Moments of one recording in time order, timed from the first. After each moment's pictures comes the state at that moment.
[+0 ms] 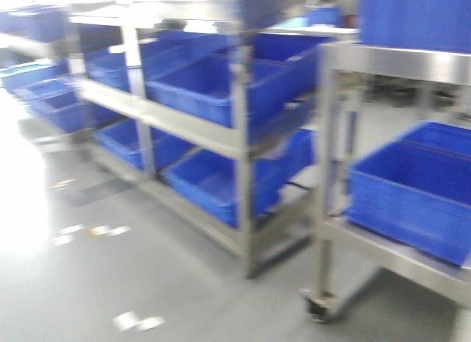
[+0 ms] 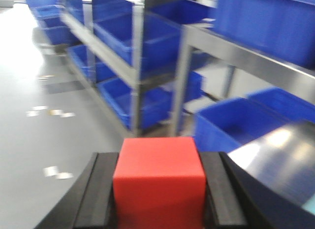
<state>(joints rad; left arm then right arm) -0.05 -0.01 0.01 -0.11 0.08 0.05 0.14 0.00 -0.35 0.06 0.55 -0.14</state>
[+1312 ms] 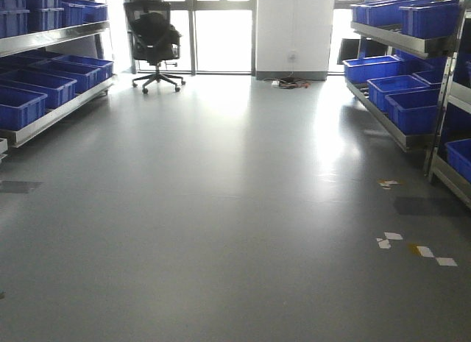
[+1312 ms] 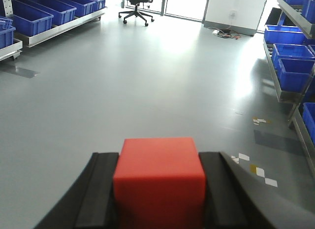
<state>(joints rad) -0.05 -0.01 0.01 -0.11 0.08 0.05 0.14 0.00 -0.35 0.06 0.55 -0.14</state>
